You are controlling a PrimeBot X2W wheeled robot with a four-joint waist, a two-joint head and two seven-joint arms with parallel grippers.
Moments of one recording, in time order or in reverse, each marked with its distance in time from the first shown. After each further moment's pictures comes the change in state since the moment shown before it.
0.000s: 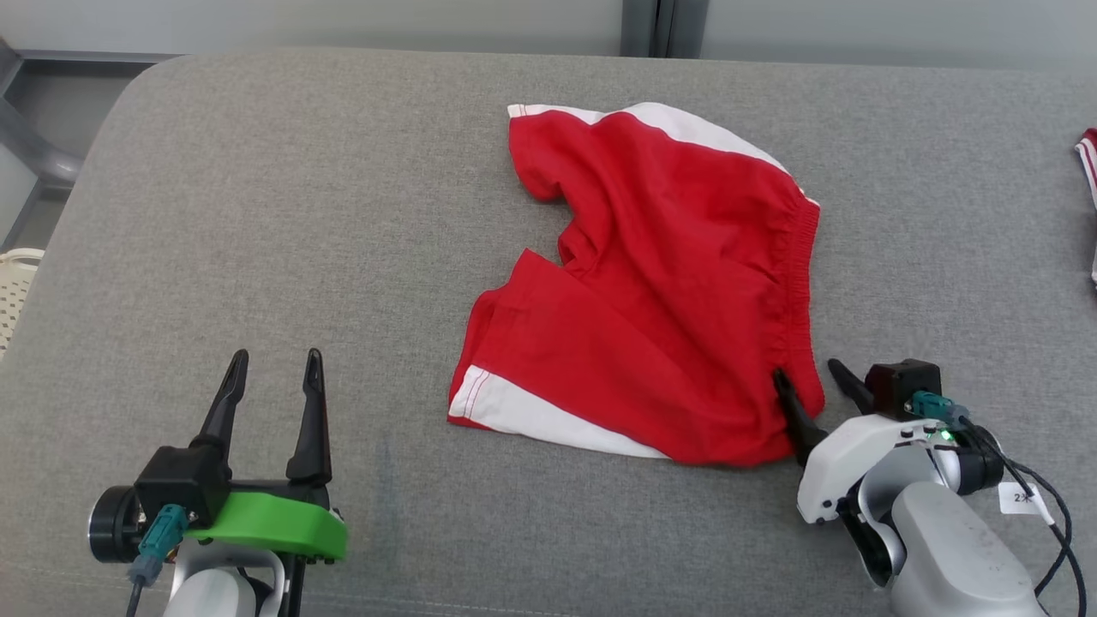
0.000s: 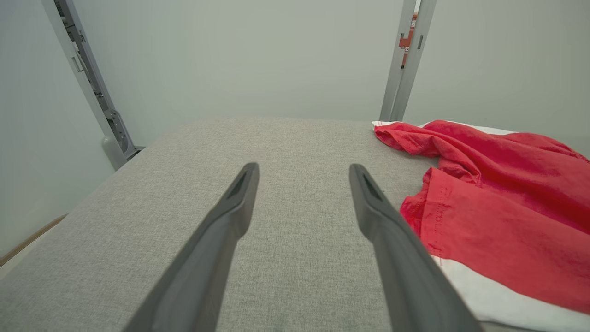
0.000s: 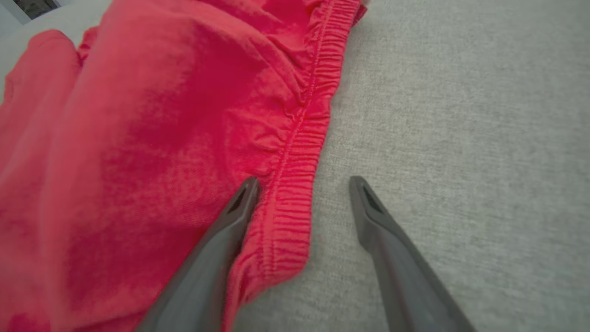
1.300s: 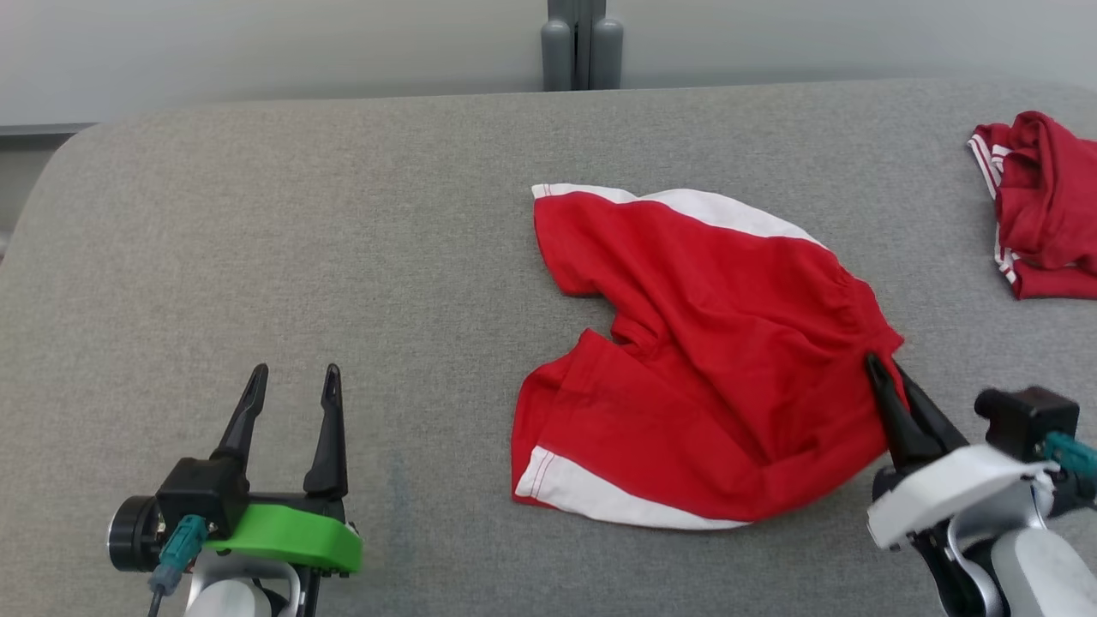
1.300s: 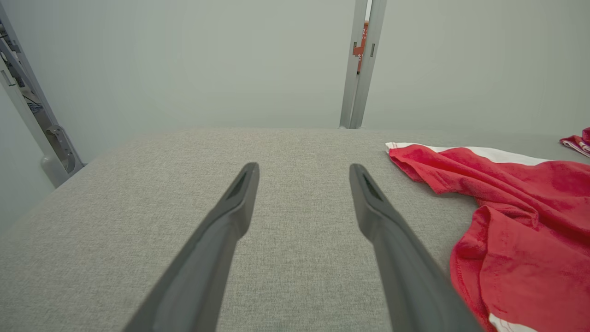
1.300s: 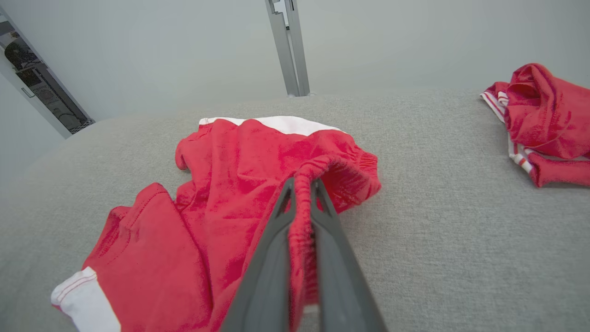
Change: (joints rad) left arm 0.027 -0.050 0.033 0.017 0.057 -0.044 0.000; right arm 0.336 -0.098 -0.091 -0.604 0.150 0.000 0.085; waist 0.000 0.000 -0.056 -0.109
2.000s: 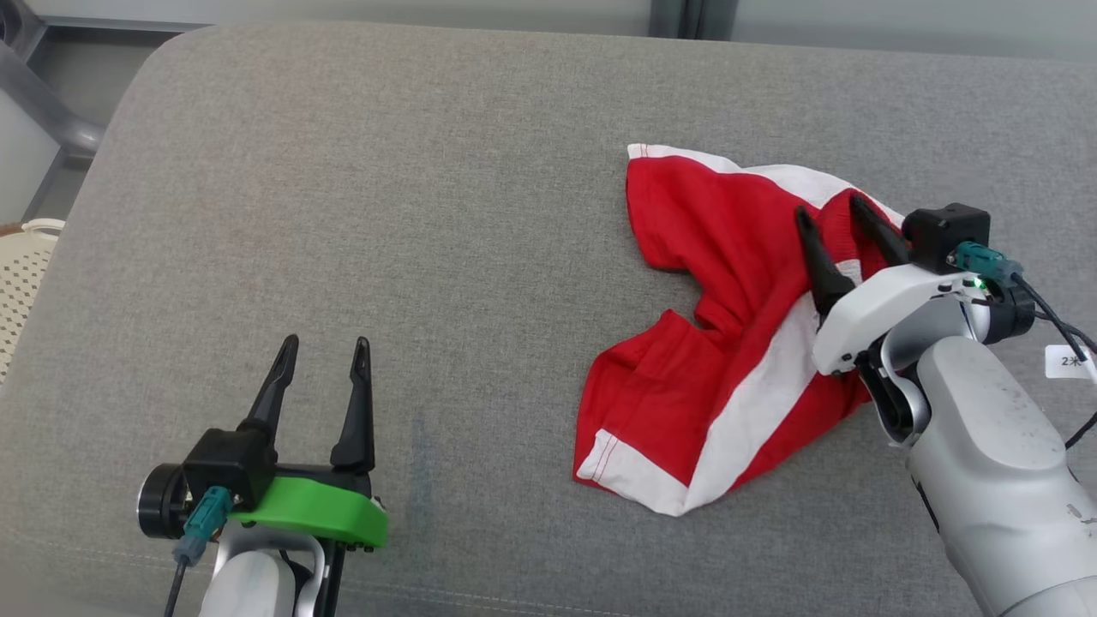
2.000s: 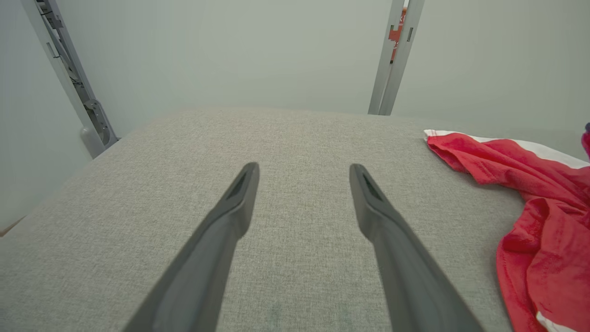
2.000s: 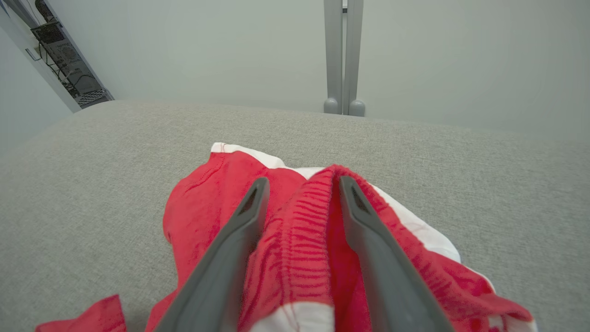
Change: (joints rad) left arm -0.064 -0.050 -0.009 0.031 0.022 -0.035 0.000; right arm -0.583 0.043 0.114 0.590 -0.075 0.000 -0.086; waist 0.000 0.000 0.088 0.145
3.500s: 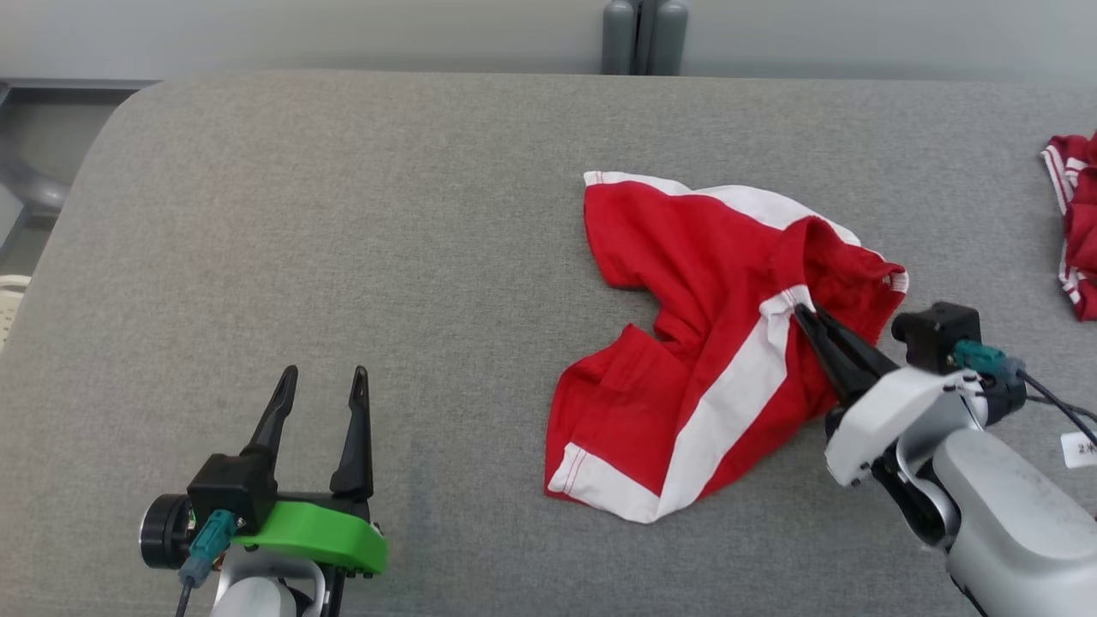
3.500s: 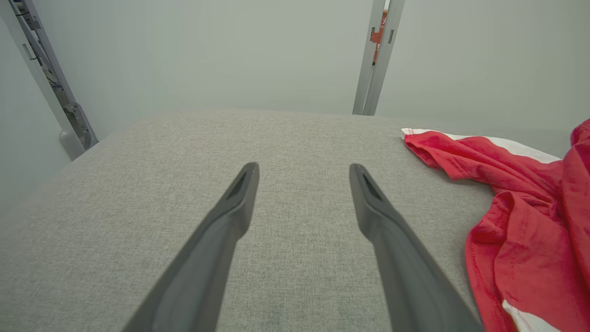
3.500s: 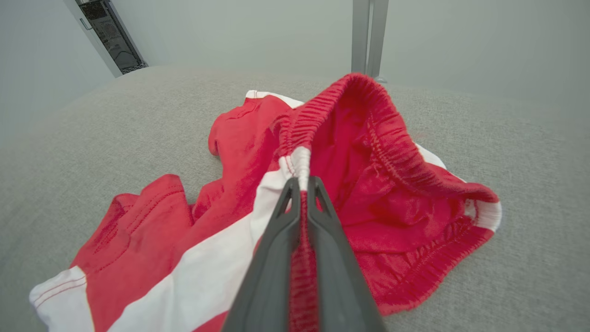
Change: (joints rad) left arm 0.039 -0.022 0.035 0.021 0.032 -0.017 0.000; right arm 0.149 -0.191 0.332 -0.149 0.281 0.000 -0.056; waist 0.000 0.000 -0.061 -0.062
